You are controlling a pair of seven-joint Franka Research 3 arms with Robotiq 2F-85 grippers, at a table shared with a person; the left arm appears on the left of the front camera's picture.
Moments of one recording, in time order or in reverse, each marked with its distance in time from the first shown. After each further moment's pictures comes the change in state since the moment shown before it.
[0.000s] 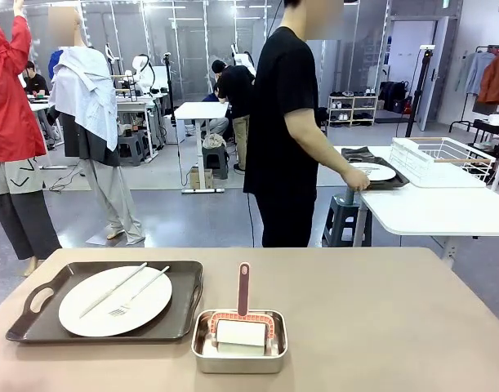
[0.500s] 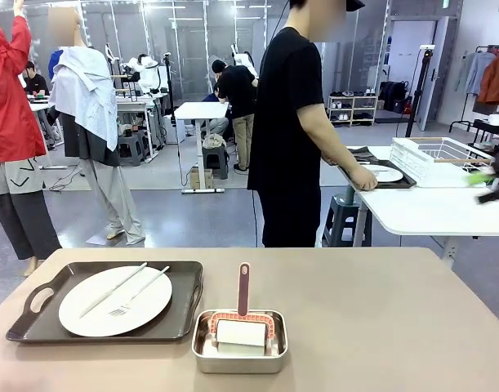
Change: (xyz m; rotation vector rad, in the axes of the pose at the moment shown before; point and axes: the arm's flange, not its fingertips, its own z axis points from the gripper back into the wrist) left arm 0.000 0.001 0.000 0.001 0.000 0.001; right arm -0.002 0.233 -0.188 -0.066 0.460 0.632
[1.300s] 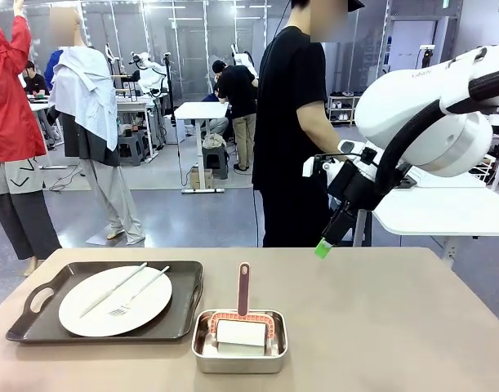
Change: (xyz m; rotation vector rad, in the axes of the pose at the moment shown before) left arm 0.000 0.000 0.000 0.001 0.000 0.001; right arm 0.014 0.137 -0.244 -0.100 0.476 0.671
